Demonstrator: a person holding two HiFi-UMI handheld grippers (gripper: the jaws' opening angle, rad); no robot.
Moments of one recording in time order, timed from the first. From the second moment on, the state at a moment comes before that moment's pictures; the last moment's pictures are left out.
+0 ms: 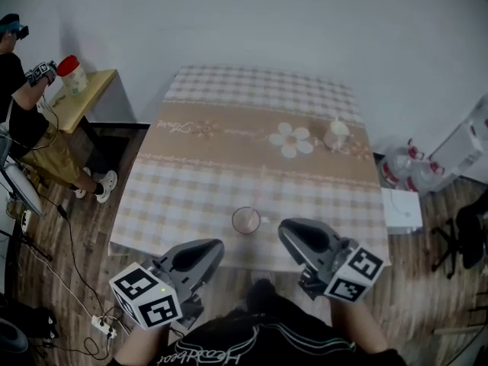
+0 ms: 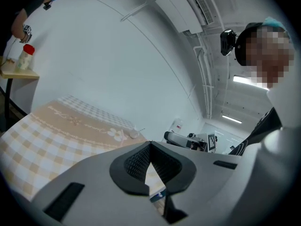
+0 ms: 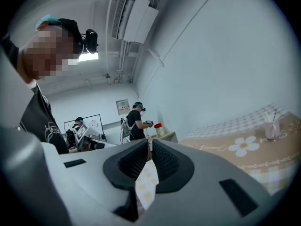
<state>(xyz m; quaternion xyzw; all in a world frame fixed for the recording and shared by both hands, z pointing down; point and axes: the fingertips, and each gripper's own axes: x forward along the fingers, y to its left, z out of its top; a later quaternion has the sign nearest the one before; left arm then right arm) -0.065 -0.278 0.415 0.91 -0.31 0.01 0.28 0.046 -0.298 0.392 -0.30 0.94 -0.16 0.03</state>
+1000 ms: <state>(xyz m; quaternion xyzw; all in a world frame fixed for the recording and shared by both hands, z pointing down) 0.035 -0.126 0.328 0.94 -0.29 -0.01 0.19 0.095 -0.122 0.322 -0.18 0.97 -0.14 0.02</state>
